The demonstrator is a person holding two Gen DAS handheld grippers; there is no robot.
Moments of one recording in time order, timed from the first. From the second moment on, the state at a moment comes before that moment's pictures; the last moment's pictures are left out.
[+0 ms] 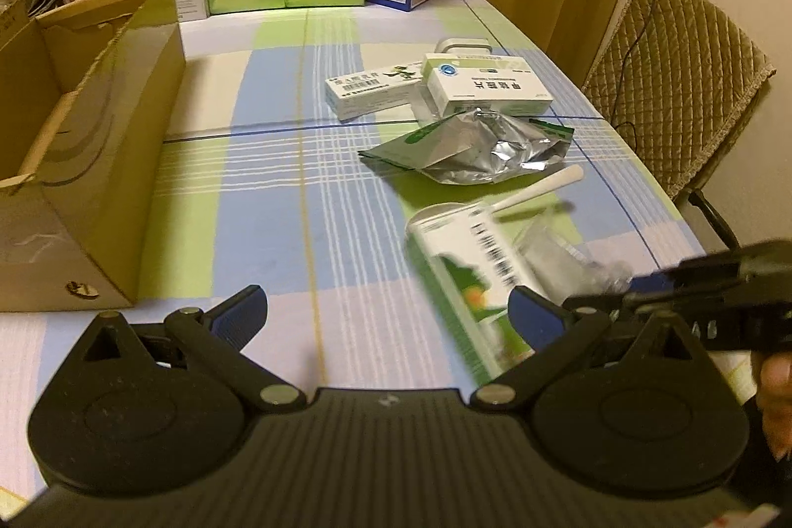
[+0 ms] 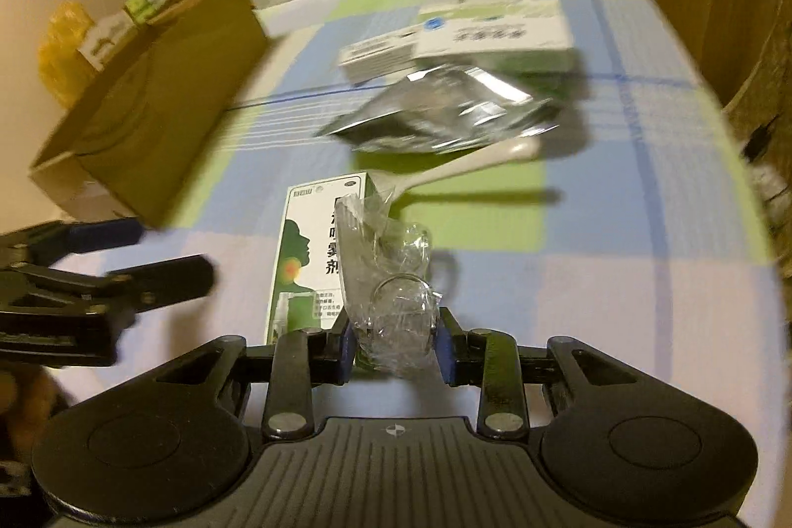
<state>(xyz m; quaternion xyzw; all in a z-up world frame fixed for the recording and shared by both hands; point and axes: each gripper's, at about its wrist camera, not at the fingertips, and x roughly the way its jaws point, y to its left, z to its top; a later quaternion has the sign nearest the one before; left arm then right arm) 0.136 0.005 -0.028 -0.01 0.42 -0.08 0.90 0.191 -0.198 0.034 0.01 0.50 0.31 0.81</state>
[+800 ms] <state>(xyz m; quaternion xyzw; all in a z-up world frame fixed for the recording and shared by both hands) 0.151 -0.028 -0.078 0.01 0.46 -0.10 0.88 0.192 -0.231 0.042 0.00 0.47 0.26 0.84</state>
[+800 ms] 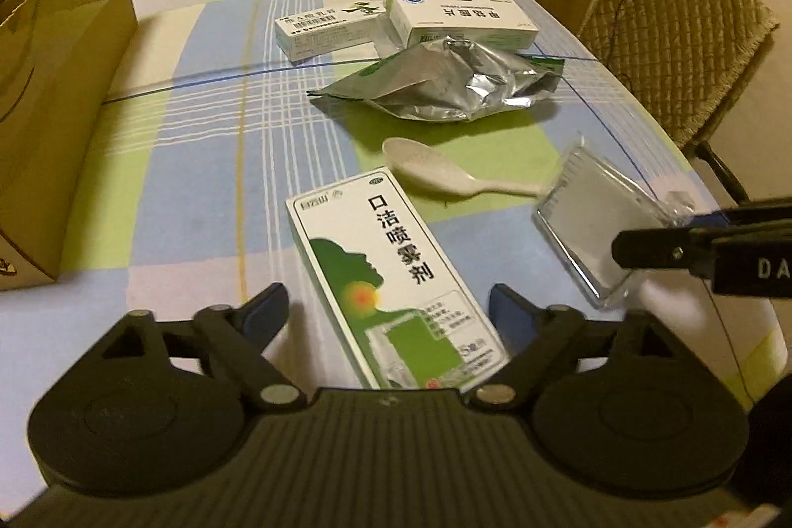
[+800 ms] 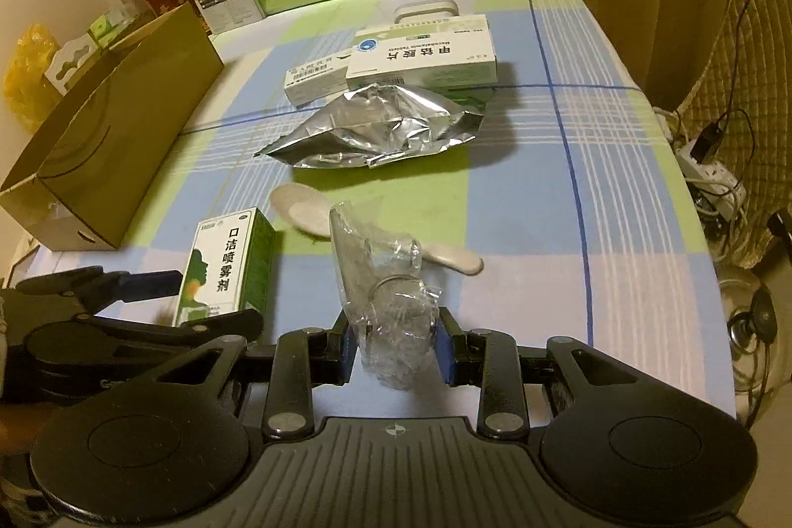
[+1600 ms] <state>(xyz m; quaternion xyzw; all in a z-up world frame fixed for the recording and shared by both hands) 0.161 -0.017 -0.083 0.09 0.45 -0.14 0.88 0.185 -0.203 0.029 -0.05 0.46 0.26 0.85</state>
